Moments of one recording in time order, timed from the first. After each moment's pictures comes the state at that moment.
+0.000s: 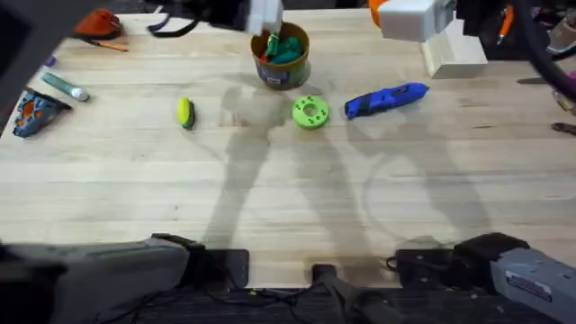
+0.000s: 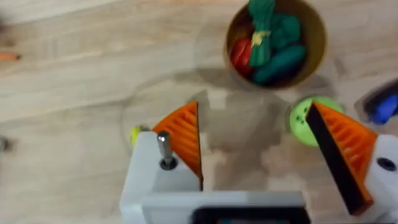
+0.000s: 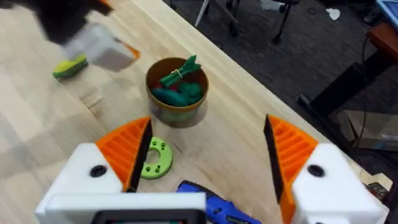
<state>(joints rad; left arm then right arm) -0.27 1.49 1.49 -0.90 -0.11 -0.06 0.25 1.14 1.27 -0.59 -0.36 -0.37</state>
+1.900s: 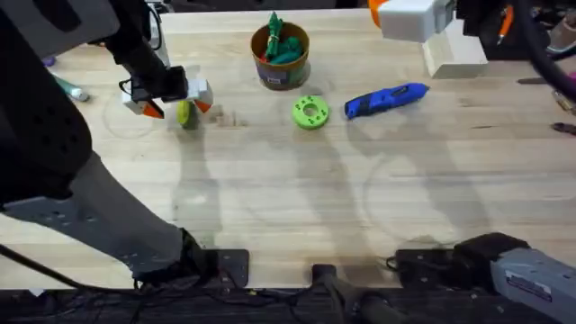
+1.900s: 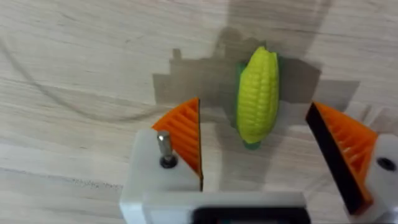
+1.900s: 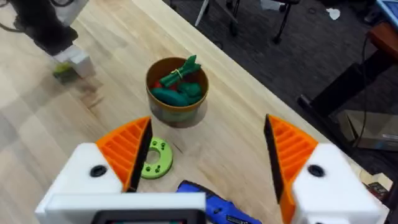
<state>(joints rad) 0.21 1.88 1.36 -0.99 -0.02 -0.03 0.25 1.14 1.27 -0.59 -0.36 -0.37</state>
